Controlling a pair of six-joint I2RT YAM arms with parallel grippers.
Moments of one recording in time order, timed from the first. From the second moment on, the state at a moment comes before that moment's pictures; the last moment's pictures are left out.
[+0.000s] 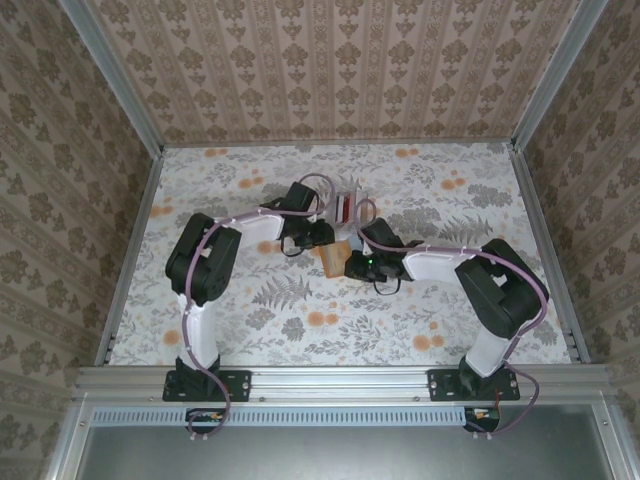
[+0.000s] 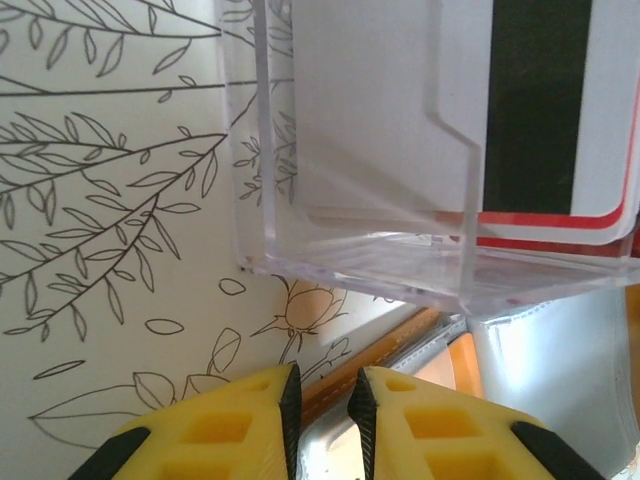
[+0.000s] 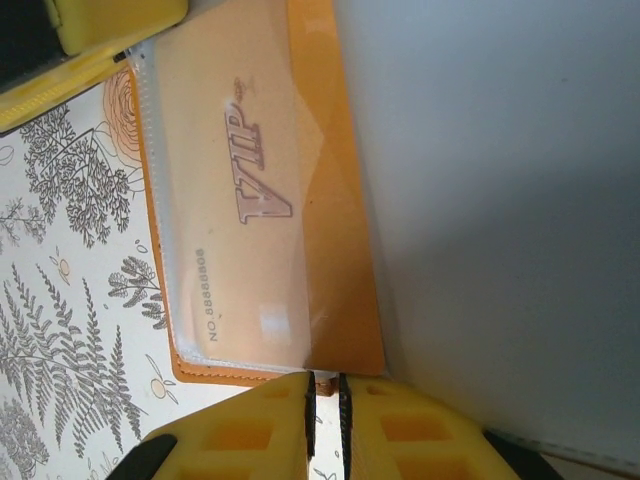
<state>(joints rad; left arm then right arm) -0.58 2.01 1.27 -0.30 0.38 -0.59 0.58 1.72 0.84 -0.10 -0.26 0.74</state>
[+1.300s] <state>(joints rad) -0.89 1.92 1.21 -0.36 0.40 -0.67 0.31 1.67 0.90 -0.28 -0.16 0.59</state>
